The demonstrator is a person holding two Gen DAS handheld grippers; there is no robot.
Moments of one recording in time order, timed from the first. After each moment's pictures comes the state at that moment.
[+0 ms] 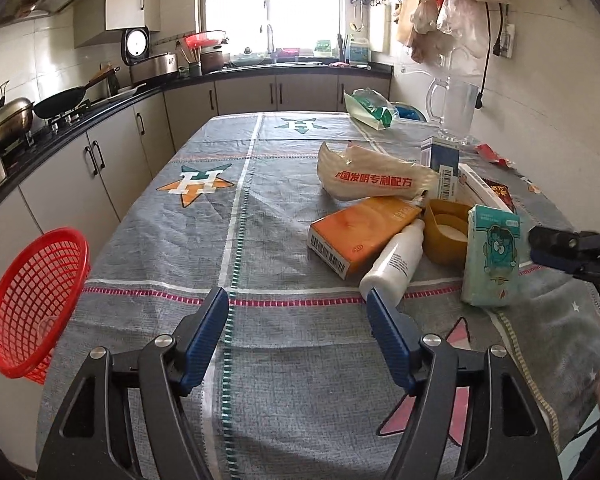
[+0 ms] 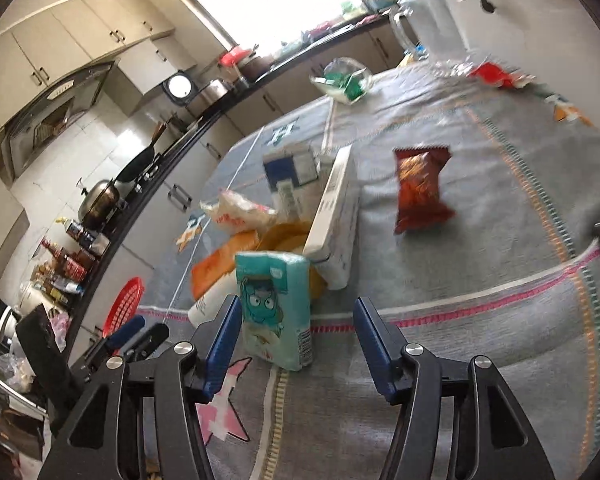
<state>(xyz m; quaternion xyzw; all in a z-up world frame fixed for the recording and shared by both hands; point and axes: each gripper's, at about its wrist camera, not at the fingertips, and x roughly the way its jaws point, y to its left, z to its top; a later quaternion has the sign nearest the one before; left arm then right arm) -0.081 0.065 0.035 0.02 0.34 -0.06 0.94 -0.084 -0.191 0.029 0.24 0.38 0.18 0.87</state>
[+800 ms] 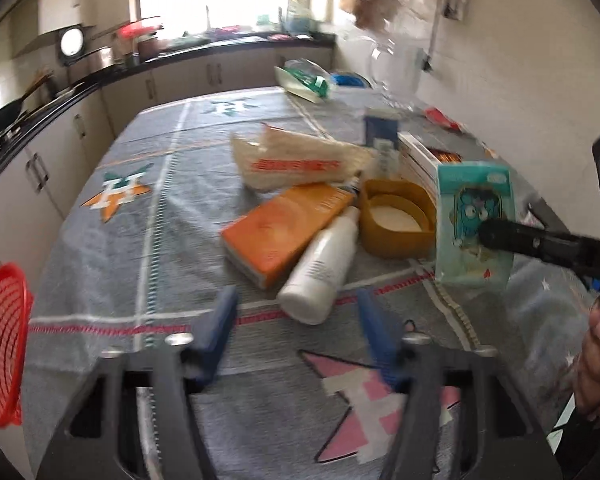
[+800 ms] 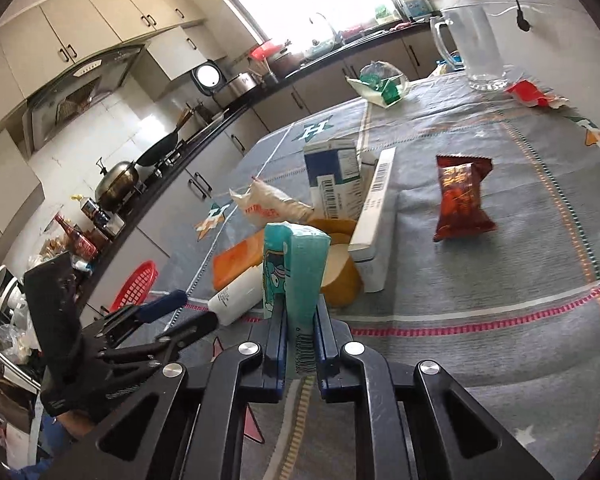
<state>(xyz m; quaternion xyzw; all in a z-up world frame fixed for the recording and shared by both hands) -0.053 0.019 0.035 0.06 0.39 -0.16 0.90 -0.090 -0.178 0.032 0.21 0.36 0.21 0.88</state>
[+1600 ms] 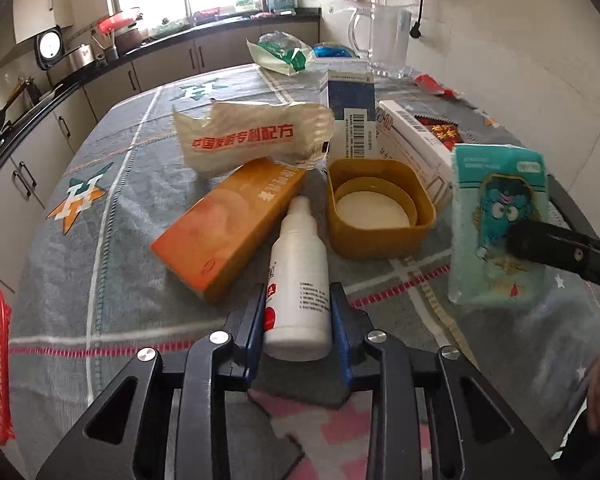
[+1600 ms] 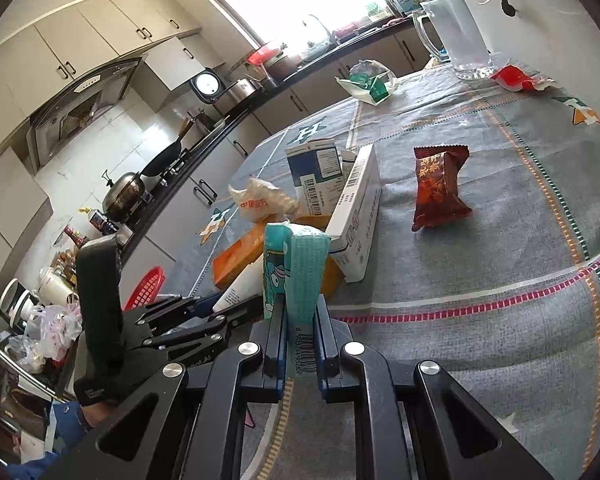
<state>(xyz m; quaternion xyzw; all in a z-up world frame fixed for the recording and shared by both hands) -0.038 -0.017 0.018 0.09 0.42 -0.16 0.89 -0.096 -0.198 0.028 0.24 0.36 0.22 0.87</state>
